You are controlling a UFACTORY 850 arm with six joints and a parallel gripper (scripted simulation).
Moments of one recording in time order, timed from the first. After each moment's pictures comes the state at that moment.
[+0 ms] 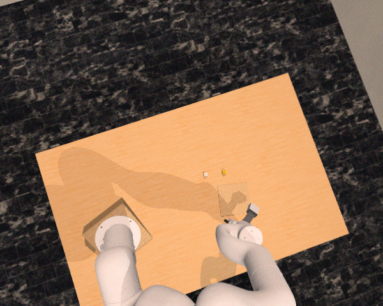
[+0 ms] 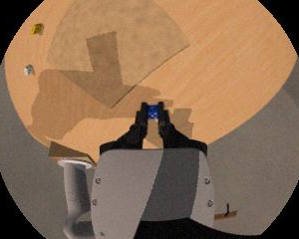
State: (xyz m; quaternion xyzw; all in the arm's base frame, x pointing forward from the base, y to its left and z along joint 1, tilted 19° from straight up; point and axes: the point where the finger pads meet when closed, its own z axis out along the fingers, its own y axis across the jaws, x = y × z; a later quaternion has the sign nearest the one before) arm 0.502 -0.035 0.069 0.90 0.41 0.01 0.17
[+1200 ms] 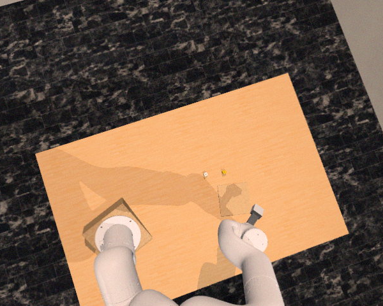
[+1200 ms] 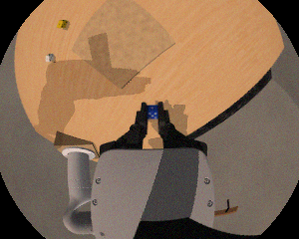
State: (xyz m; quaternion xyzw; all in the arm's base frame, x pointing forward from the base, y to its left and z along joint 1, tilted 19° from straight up) arm 0.492 -0.015 0.132 0.90 0.41 0.02 0.17
